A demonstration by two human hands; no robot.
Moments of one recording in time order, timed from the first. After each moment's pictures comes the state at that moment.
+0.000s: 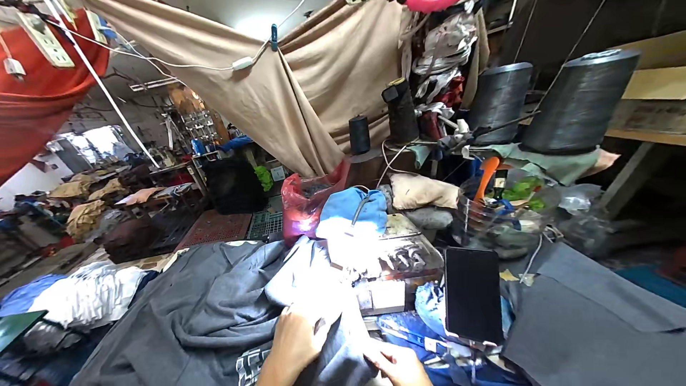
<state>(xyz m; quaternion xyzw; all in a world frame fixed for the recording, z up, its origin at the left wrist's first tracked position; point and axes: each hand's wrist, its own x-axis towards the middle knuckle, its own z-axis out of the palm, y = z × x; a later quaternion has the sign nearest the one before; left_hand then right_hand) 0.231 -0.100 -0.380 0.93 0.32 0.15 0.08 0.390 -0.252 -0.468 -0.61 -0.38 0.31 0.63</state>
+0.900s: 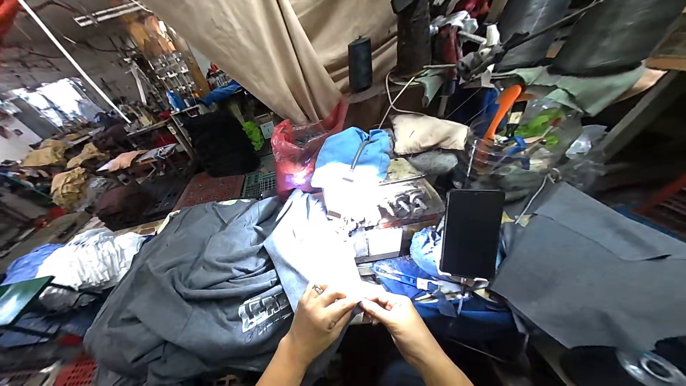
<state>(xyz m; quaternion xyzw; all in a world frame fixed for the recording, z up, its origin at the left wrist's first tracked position) 0.227 -0.134 -0.446 0.90 0.05 0.41 0.10 0.377 -0.257 -0.463 -0.52 -0.30 0.40 0.69</state>
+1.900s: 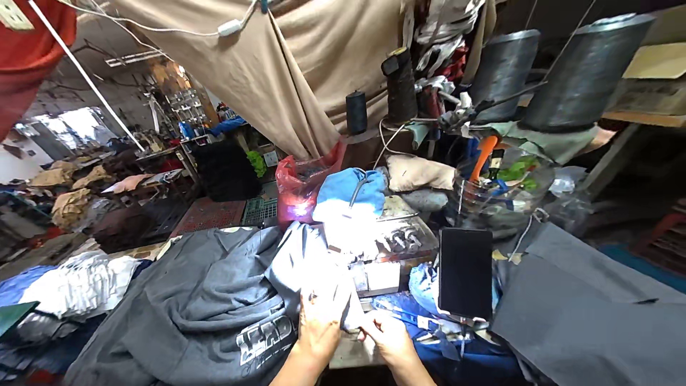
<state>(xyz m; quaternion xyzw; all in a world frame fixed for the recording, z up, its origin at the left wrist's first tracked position) 0.272 -0.115 -0.441 0.92 0.25 0.27 -0.14 0.386 -0.227 -0.467 -0.60 -0.32 0.29 0.67</state>
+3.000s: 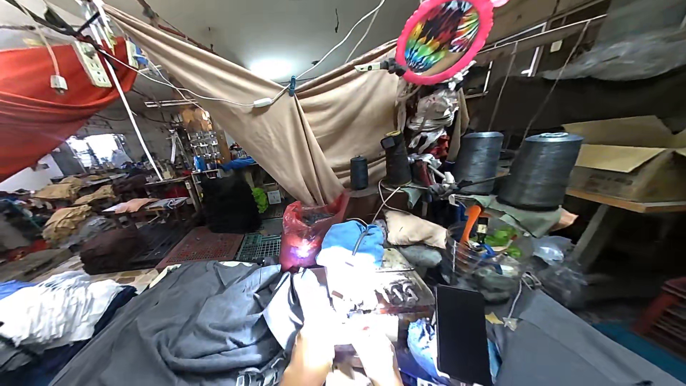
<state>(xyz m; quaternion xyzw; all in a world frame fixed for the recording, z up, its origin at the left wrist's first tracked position) 0.279 -0.106 -0.371 0.92 0.35 0.08 0.16 0.410 -0.181 -0.441 -0.75 -0.37 0.12 0.54</state>
